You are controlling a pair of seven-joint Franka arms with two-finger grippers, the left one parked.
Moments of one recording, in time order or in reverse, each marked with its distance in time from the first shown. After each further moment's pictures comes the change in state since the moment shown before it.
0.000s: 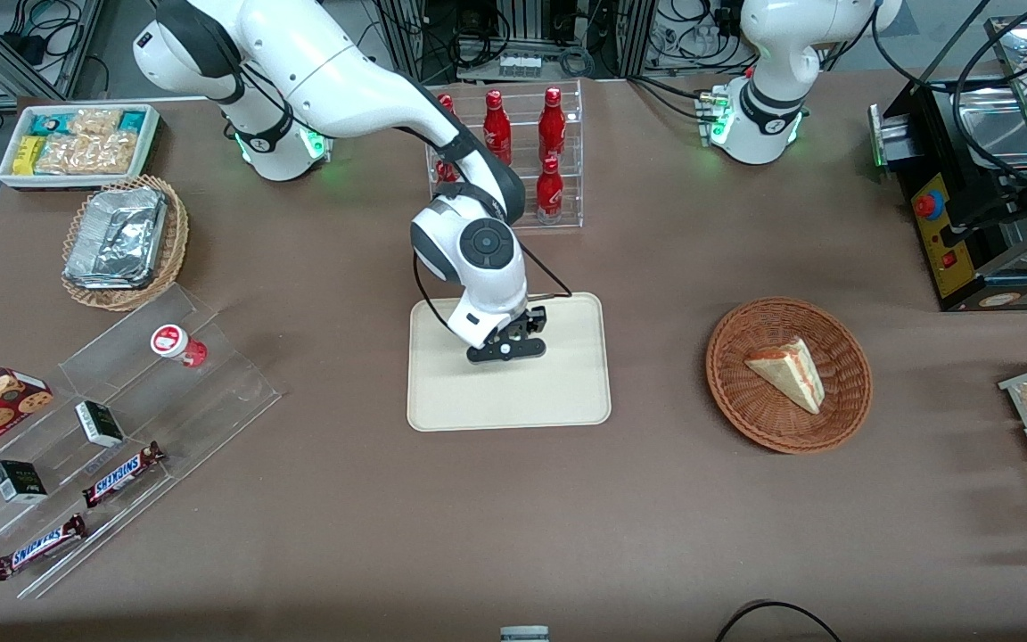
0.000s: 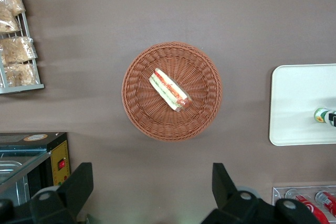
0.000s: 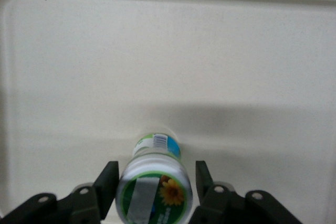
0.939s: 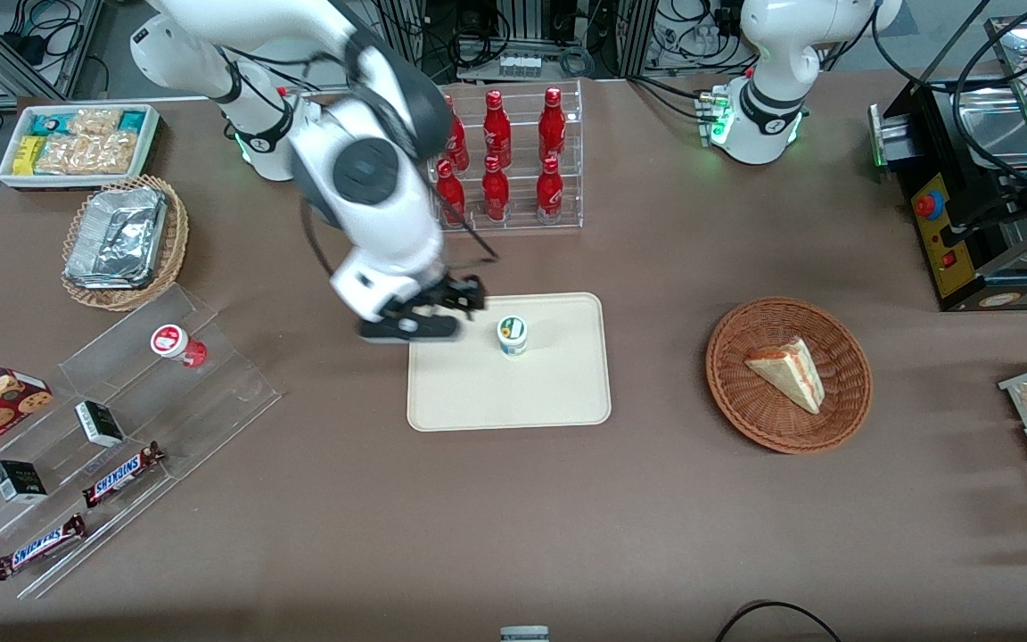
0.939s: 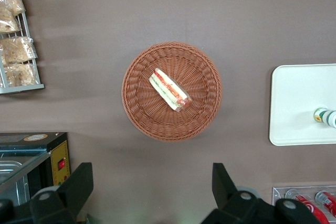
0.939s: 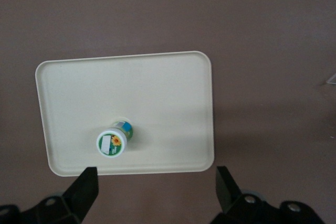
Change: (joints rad) arm -0.177 -0.402 -0.007 0.039 0.000 -0.463 -0.041
